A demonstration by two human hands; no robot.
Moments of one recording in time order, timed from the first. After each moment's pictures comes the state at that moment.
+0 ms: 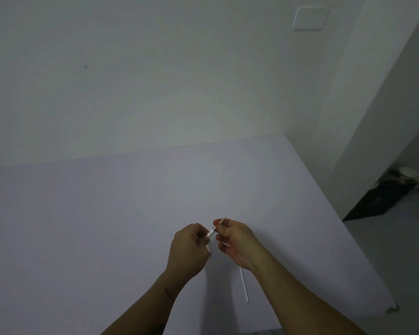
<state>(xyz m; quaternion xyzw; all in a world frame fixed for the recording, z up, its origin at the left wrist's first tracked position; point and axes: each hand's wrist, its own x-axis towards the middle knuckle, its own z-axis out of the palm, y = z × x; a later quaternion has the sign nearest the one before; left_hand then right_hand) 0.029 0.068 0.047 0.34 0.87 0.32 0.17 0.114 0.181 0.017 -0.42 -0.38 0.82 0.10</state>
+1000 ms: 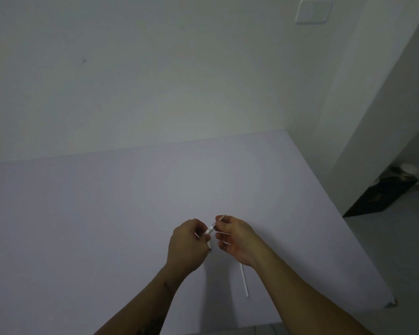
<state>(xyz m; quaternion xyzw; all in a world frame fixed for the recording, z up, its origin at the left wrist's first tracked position) 0.025 0.067 0.041 0.32 0.87 0.33 0.17 0.118 0.179 0.021 -0.41 -0.37 0.83 0.08</state>
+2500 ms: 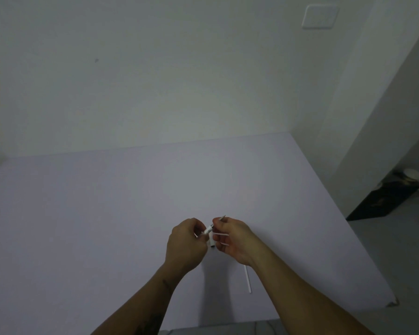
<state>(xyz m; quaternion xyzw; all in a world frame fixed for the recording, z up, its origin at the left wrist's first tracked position) 0.019 0.048 0.039 0.31 0.87 0.33 0.16 0.114 0.159 0.036 -0.40 -0.39 0.83 0.06</state>
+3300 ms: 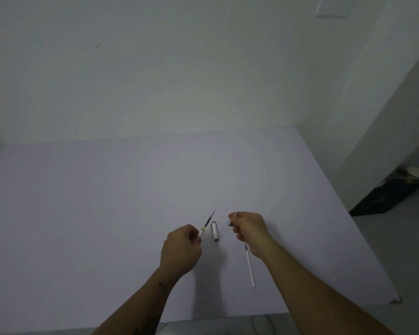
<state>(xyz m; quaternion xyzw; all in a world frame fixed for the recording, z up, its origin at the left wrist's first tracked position) 0.006 0.024 0.015 0.27 0.89 0.29 0.21 0.115 0.177 0.015 -0.53 -0.50 0.68 0.13</state>
